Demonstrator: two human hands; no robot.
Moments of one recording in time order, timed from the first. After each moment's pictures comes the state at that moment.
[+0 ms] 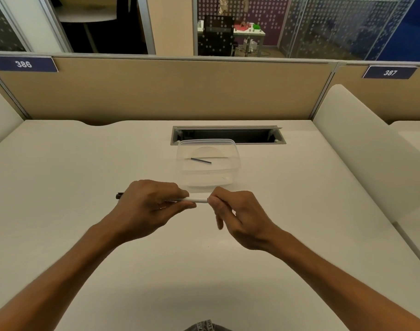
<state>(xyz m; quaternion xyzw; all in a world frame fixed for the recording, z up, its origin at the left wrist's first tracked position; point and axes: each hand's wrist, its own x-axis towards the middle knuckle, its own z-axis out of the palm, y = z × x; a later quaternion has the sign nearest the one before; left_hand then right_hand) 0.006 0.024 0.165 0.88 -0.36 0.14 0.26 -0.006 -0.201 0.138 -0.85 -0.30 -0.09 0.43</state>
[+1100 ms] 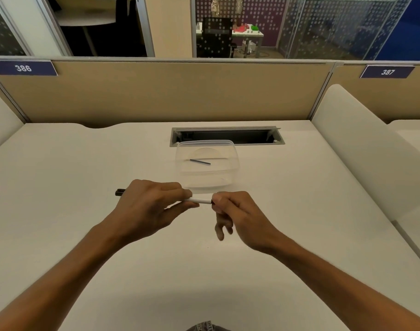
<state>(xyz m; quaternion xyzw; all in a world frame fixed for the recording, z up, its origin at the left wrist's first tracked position) 0.001 0.015 0.176 0.89 -0.39 0.16 0.18 -0.013 -0.202 0.146 -0.77 -0.19 0.08 0.60</state>
